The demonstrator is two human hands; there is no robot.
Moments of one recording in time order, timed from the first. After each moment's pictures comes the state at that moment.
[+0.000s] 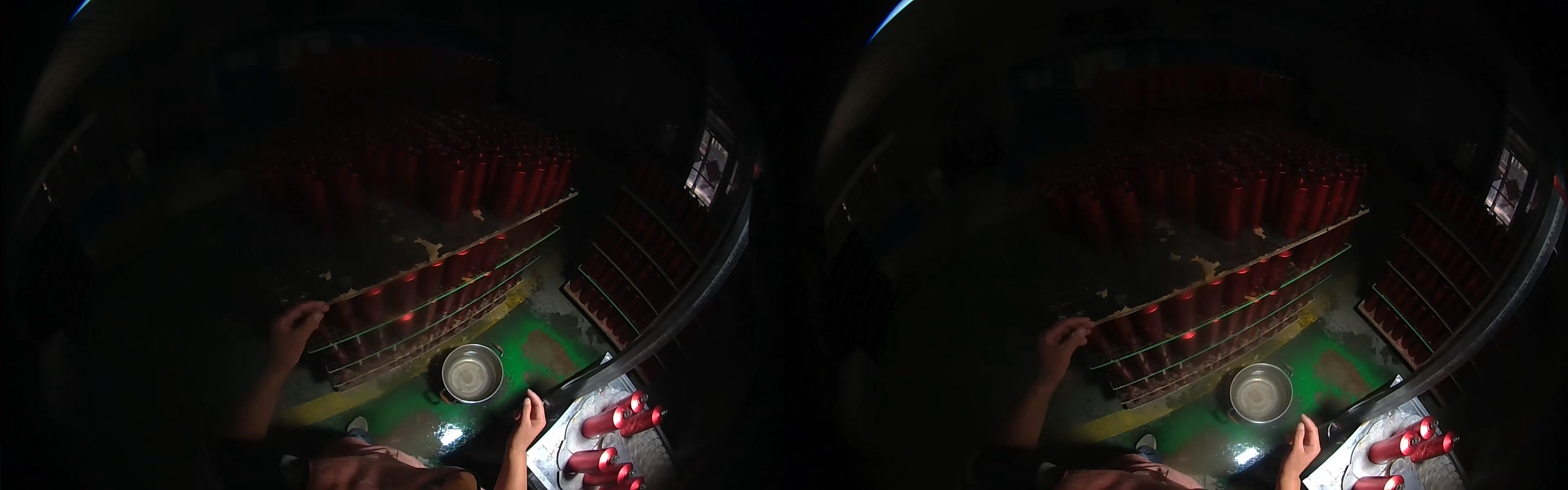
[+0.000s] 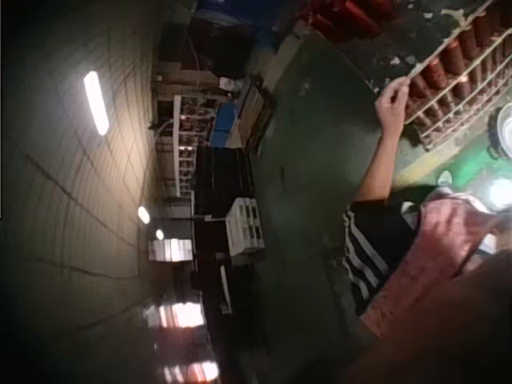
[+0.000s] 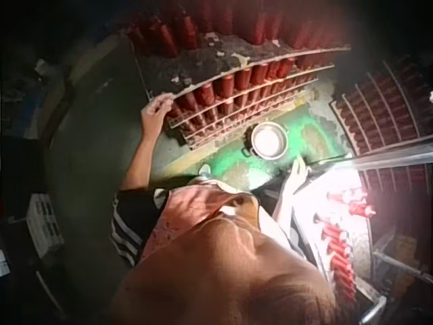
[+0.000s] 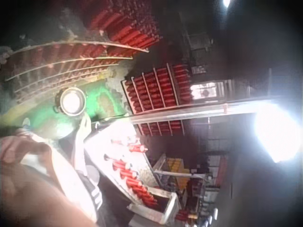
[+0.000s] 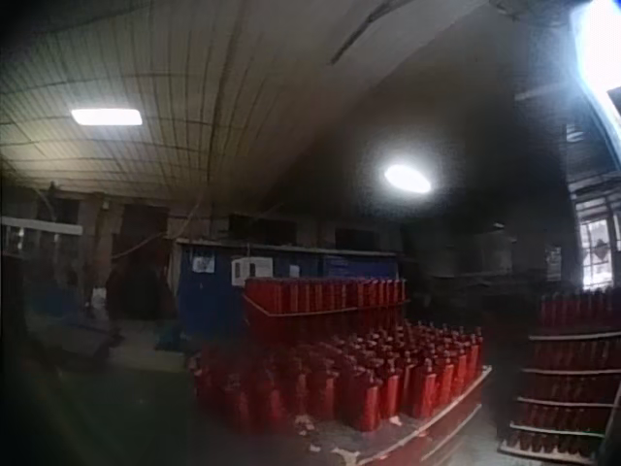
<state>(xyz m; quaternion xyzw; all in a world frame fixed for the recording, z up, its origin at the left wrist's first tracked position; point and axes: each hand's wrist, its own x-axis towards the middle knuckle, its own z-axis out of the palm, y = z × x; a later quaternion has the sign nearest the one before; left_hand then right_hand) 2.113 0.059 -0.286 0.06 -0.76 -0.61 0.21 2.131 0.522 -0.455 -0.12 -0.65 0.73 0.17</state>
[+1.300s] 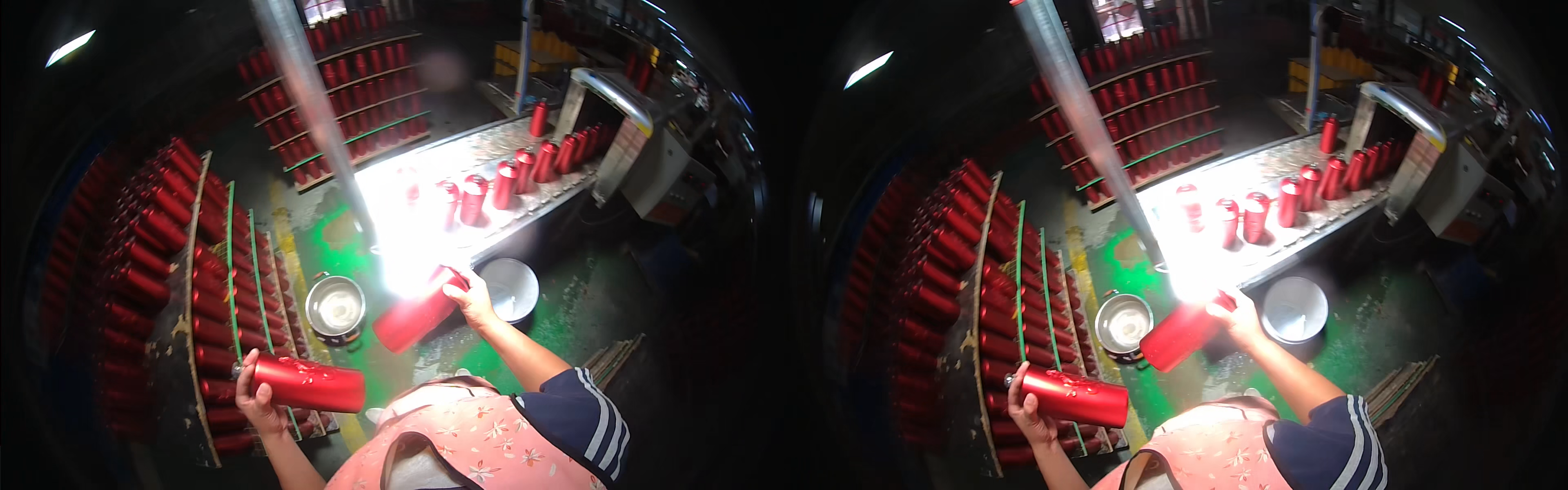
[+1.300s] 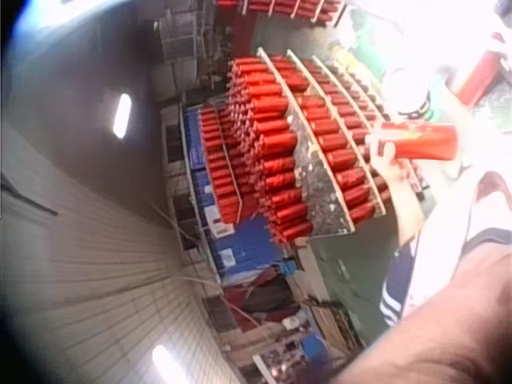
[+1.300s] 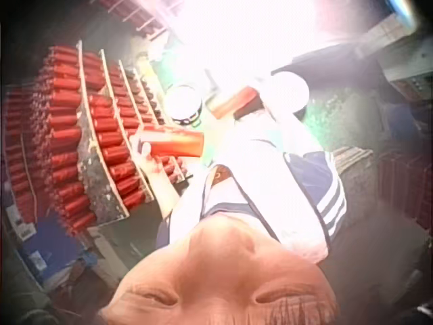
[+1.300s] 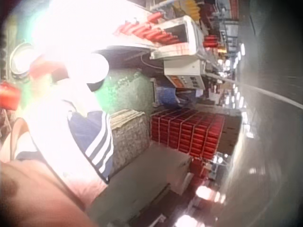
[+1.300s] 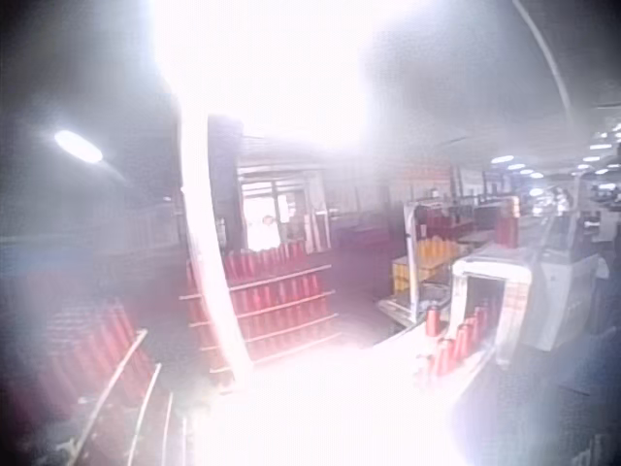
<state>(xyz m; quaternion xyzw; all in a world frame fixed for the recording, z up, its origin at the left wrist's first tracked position) 2.115 0.246 -0.335 -0.24 -0.55 -0.79 -0.12 2.342 0.584 -0.441 -0.28 -0.51 0.73 0.36</state>
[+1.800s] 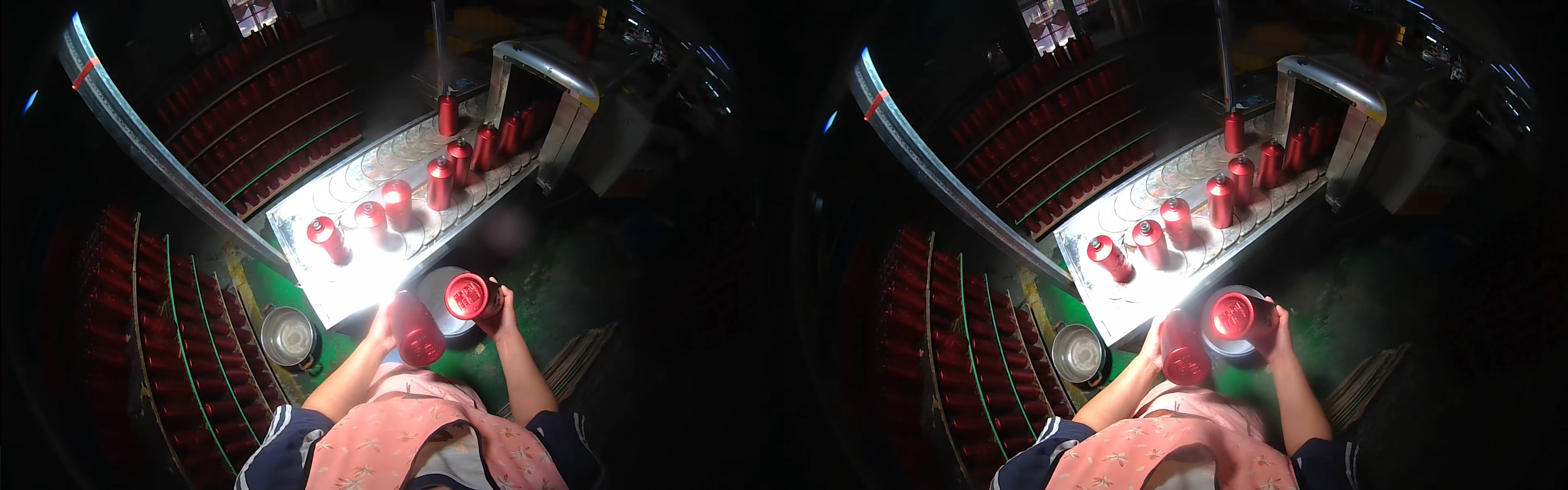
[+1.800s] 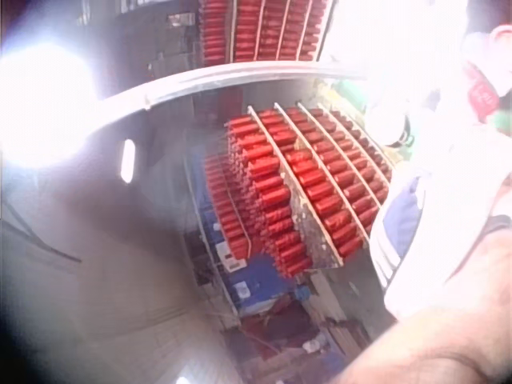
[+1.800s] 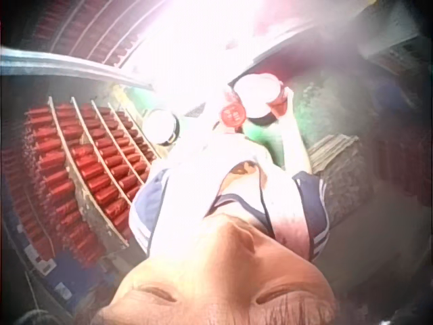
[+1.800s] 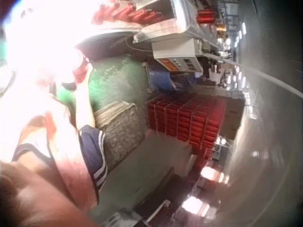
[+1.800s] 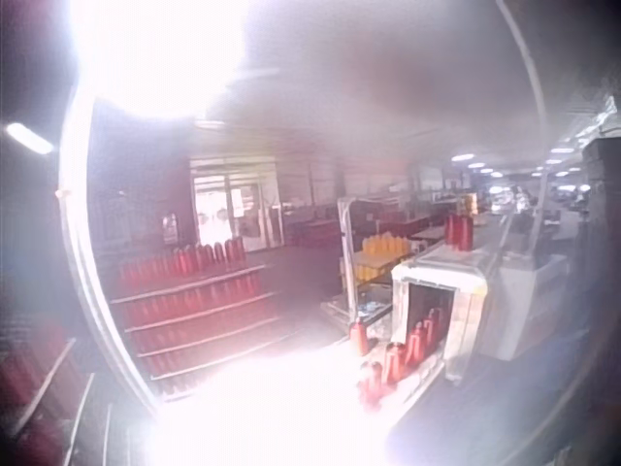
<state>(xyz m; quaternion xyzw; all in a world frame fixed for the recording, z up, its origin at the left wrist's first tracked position) 2.307 0.674 -0.549 0.01 -0.26 -0.56 -0.79 2.578 0.747 -0.578 -0.40 -0.37 0.68 0.48</state>
